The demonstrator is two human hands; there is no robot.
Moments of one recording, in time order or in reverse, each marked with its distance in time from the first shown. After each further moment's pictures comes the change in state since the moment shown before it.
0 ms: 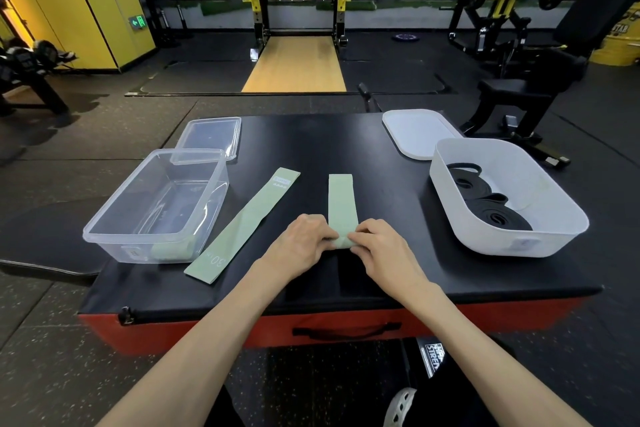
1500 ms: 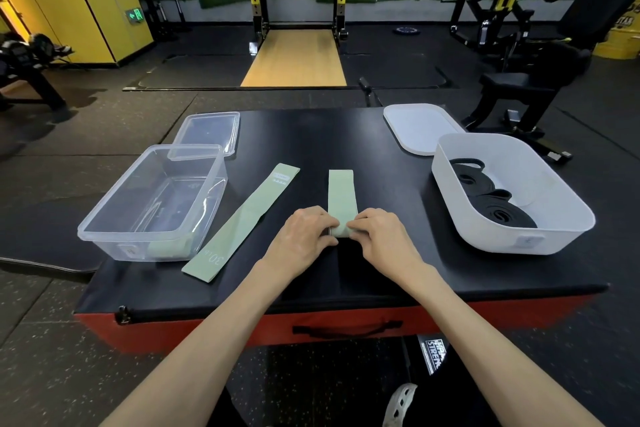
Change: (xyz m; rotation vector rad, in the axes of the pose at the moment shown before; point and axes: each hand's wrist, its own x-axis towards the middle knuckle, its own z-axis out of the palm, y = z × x) left_hand 0.000 0.005 -0.001 -0.012 0.149 -0.019; right_hand 0.022 0.007 0.004 0.021 -0.048 0.072
